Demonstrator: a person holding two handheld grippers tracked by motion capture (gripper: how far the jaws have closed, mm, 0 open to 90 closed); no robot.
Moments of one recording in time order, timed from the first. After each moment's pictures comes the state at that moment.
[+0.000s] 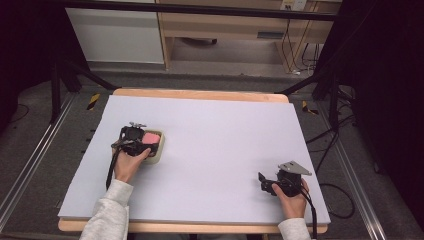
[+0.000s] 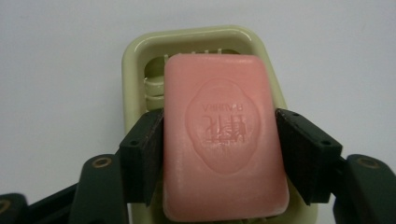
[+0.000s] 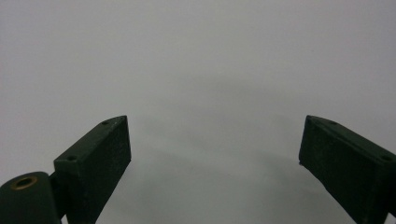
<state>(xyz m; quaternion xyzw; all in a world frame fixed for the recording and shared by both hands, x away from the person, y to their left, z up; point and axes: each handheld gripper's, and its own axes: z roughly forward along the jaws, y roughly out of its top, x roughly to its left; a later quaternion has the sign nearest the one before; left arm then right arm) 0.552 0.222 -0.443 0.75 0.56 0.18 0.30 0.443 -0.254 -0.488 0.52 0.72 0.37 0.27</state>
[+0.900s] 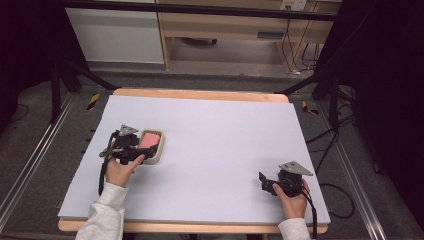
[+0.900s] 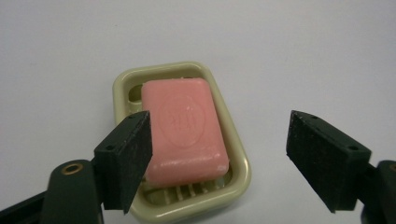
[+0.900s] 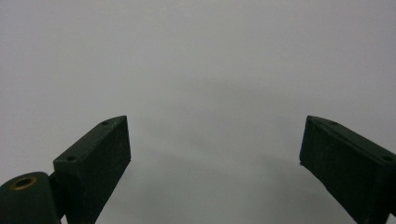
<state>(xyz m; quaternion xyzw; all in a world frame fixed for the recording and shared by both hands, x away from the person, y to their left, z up) 0.508 0.235 -0.424 0.74 0.51 0.20 0.39 0.441 -0.256 -0.487 0.53 0.71 0.38 0.27</state>
